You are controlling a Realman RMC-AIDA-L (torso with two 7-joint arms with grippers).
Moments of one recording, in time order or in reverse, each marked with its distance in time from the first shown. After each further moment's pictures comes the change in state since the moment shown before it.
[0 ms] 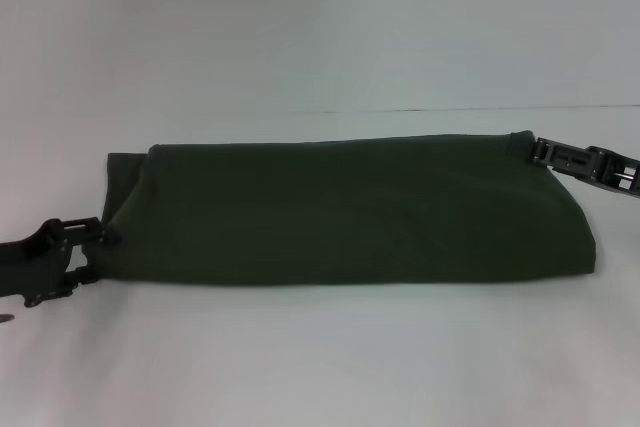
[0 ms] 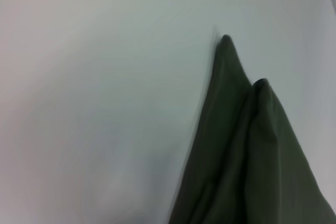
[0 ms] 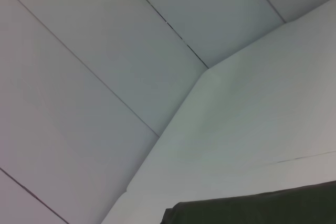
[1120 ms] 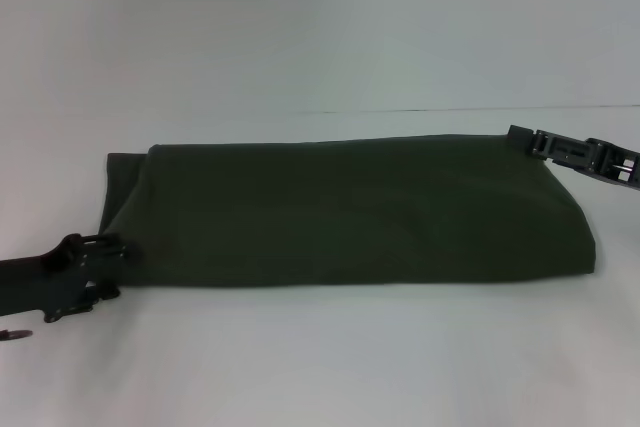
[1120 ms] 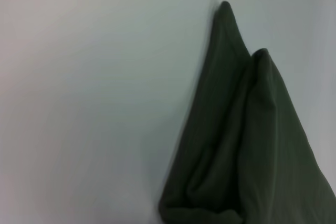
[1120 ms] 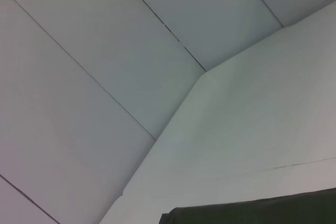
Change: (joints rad) left arm 0.006 -0.025 0.008 -0.002 0.003 0.025 0.010; right arm 0.012 -0.003 0.000 0.000 0.001 0.016 0.002
